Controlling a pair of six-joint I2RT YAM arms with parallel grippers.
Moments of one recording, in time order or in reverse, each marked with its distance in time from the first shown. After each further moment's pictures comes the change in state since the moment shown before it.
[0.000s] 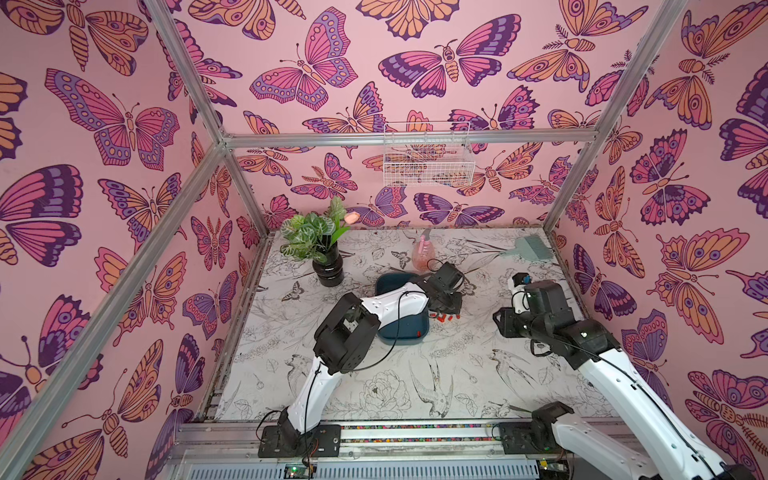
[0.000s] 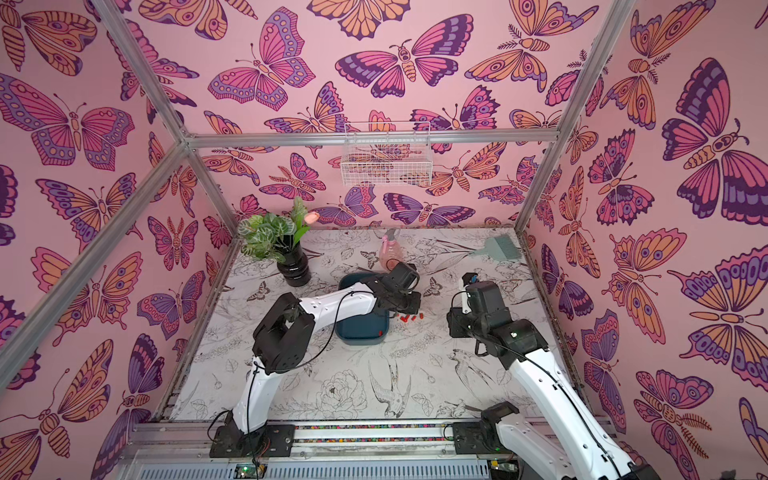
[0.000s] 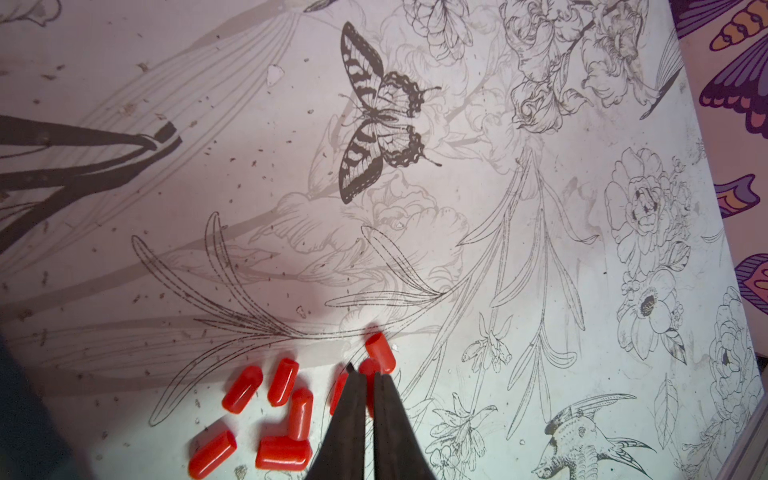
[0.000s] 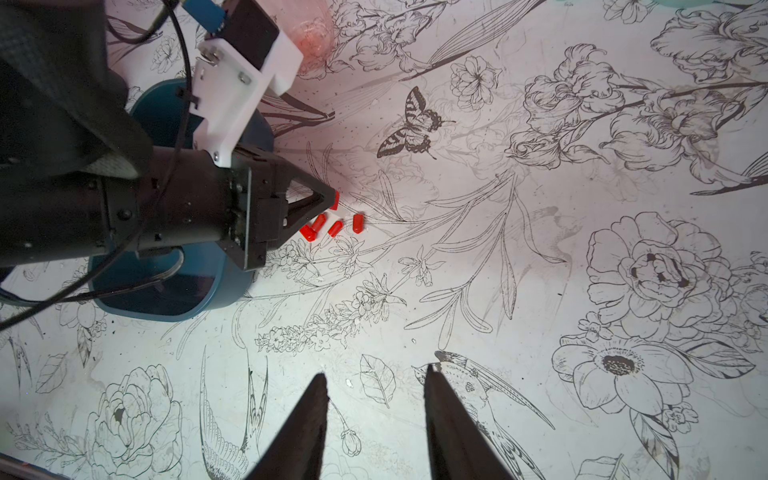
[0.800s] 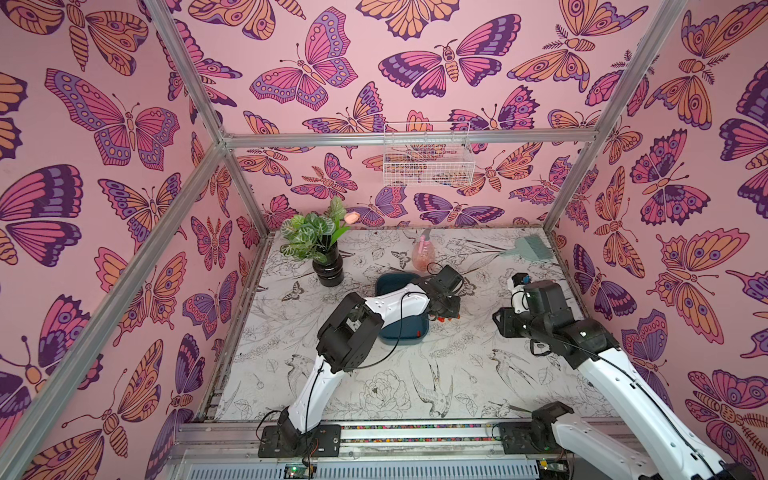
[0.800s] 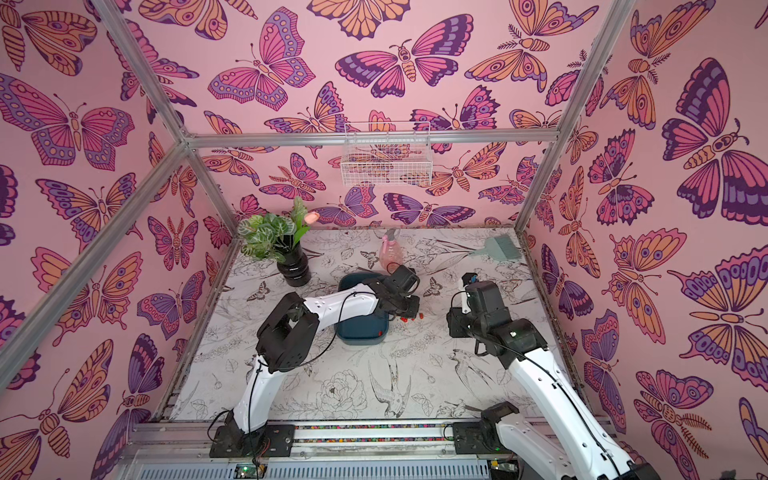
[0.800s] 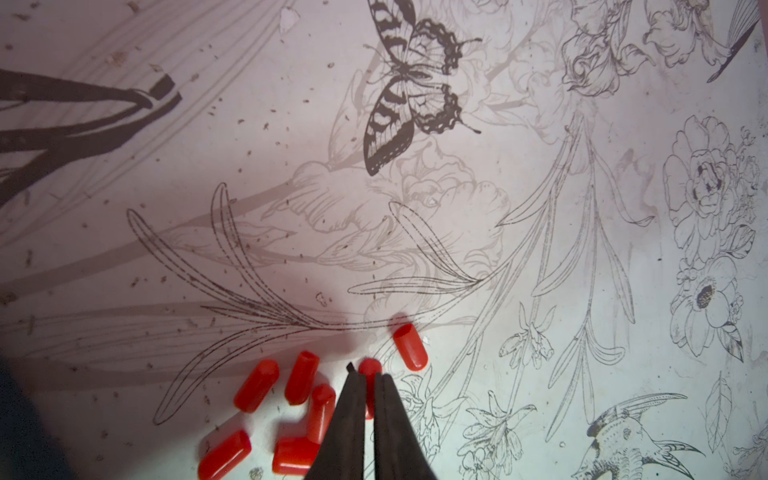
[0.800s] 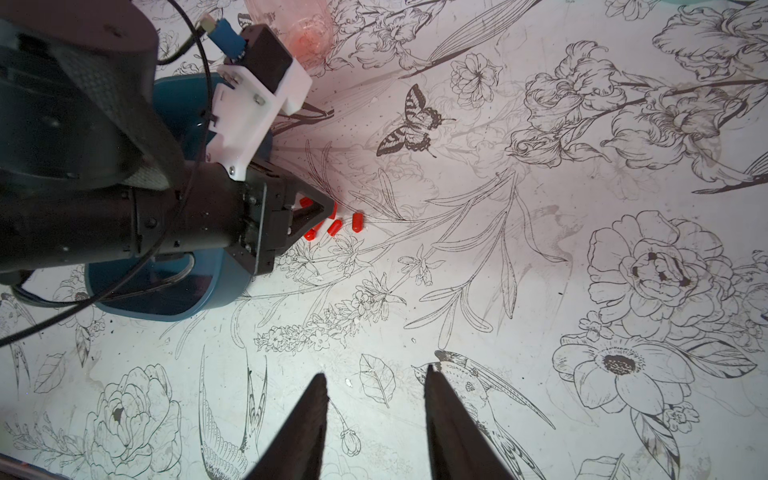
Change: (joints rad) left arm 0.001 0.024 0.001 -0.042 -0.009 0.018; right arm 0.000 0.005 -0.001 0.000 0.000 0.000
